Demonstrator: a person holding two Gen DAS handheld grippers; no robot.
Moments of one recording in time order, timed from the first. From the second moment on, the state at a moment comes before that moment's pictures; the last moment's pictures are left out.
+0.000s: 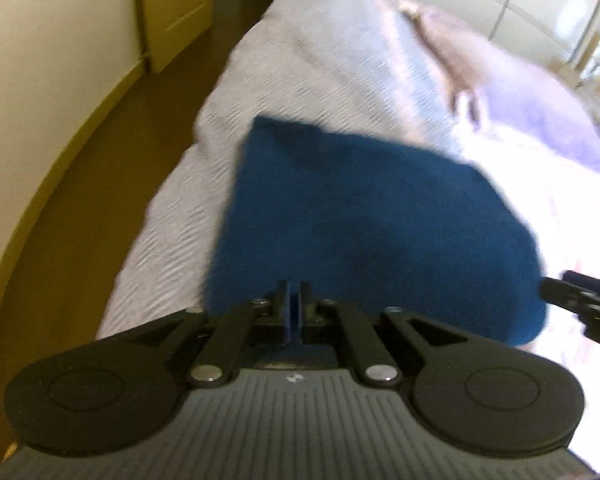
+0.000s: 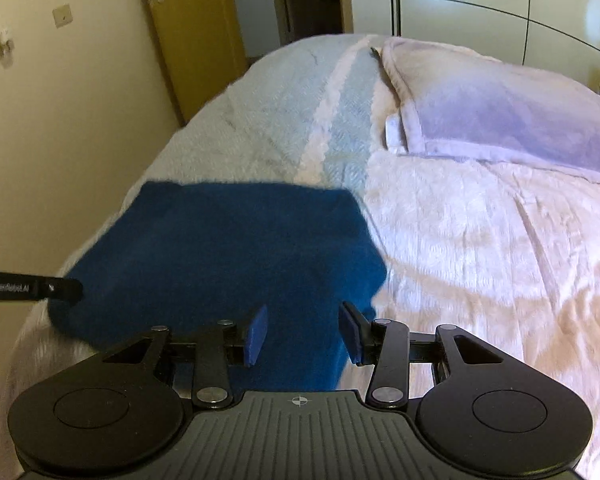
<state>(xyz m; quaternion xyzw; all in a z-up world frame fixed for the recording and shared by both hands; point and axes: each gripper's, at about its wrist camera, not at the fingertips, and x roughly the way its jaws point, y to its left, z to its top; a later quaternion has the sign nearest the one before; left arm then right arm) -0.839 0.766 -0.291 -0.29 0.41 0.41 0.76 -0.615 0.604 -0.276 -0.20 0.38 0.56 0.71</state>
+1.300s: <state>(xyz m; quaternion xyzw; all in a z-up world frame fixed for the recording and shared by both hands) -0.825 0.614 -0.066 -0.26 0.35 0.49 0.76 -0.634 0.529 -0.095 -0.20 0.39 0.58 0.69</state>
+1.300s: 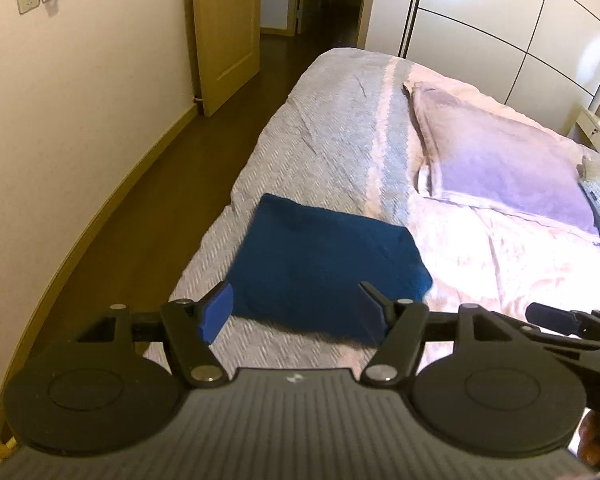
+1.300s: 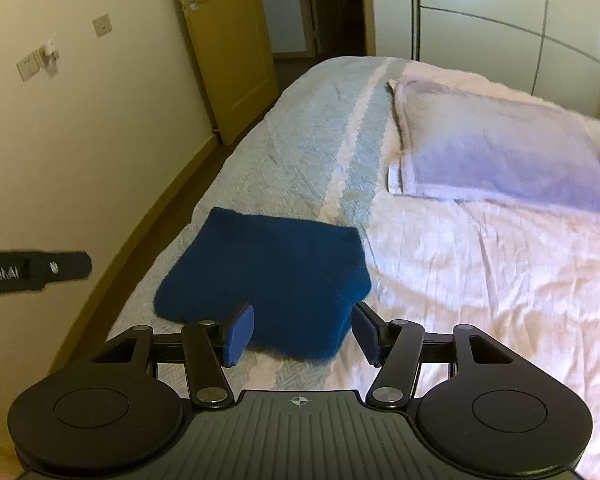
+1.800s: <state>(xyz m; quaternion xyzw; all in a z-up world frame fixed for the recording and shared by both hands) -0.814 0.511 -0.072 -0.25 0.38 0.50 0.73 -0.633 0.434 -0.091 -0.21 0.42 0.57 0.67</state>
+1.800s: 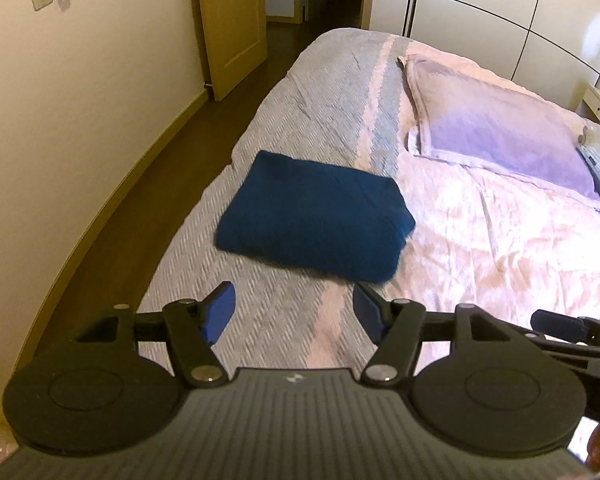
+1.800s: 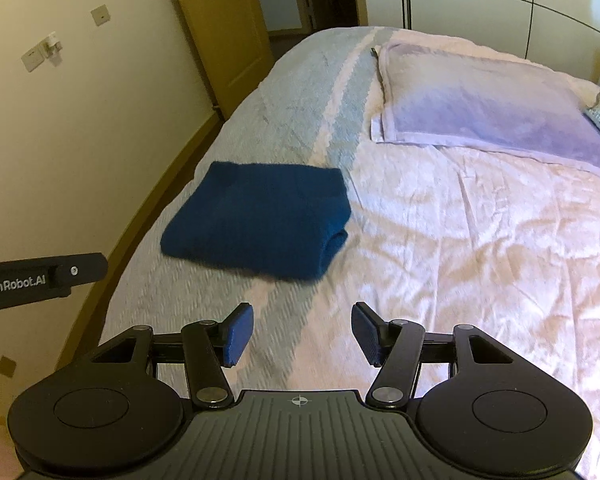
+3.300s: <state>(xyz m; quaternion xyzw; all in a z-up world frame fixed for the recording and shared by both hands) -0.832 0.493 -0.085 -0.24 0.41 0.49 0.73 -0.675 0.427 -0.094 -0.26 0.44 0.54 0.67</state>
